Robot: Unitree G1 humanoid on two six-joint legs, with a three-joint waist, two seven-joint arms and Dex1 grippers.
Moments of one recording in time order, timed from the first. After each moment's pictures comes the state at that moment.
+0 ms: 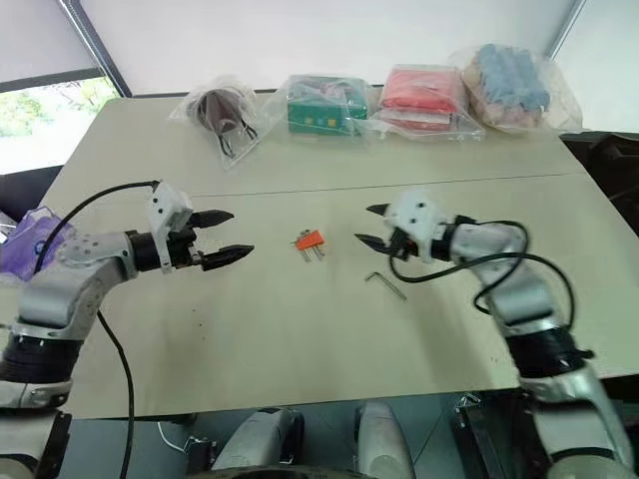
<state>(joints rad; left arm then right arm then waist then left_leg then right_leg) -0.39 0.67 0.03 -0.08 -0.42 0.51 -0.88 -0.53 -0.62 0.19 0.02 0.11 0.19 0.84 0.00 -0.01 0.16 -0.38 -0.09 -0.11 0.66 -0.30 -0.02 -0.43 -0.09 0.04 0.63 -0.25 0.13</state>
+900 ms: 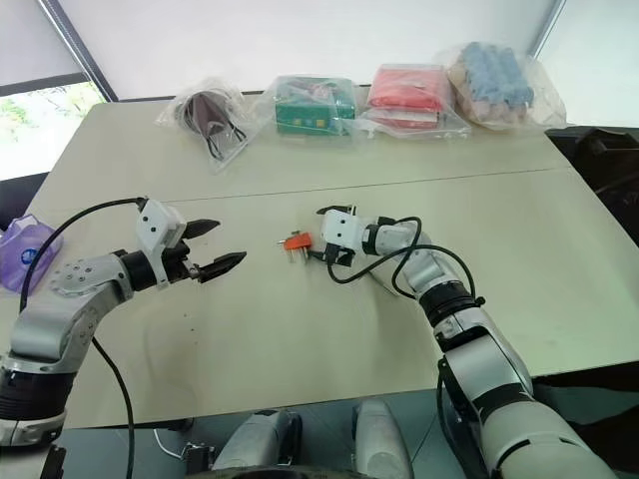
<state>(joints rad) -0.24 0.67 0.09 -0.25 -0.40 0.52 -0.76 -0.79 -0.34 0.33 0.70 -0.17 -0.28 0.80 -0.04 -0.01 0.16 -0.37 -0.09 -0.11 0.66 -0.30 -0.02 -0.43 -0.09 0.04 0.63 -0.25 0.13</state>
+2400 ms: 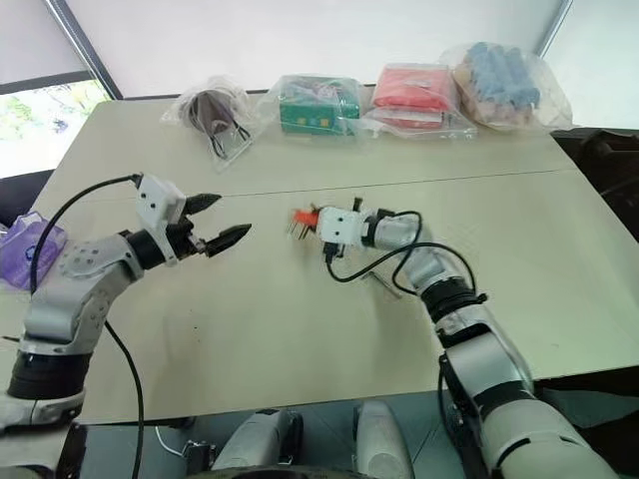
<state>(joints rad) -0.42 0.56 0.09 -0.16 -0.43 0.51 -0.69 -0.81 -0.44 0.31 0.60 -0.35 -0.56 0.59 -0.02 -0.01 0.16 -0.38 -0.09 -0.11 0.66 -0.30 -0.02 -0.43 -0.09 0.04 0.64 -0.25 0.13</state>
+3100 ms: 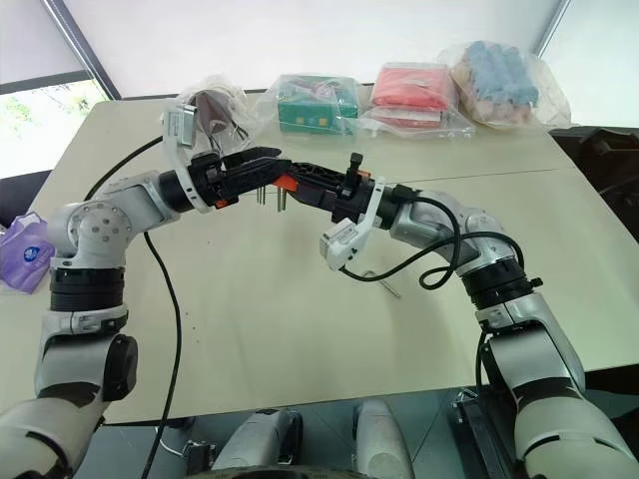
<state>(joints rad) -0.81 0.45 0.15 0.09 -0.86 0.94 -0.85 -0.84 -0.58 0.29 0.31 -0.73 -0.95 0.12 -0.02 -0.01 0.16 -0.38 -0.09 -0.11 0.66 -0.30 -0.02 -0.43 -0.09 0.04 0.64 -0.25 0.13</state>
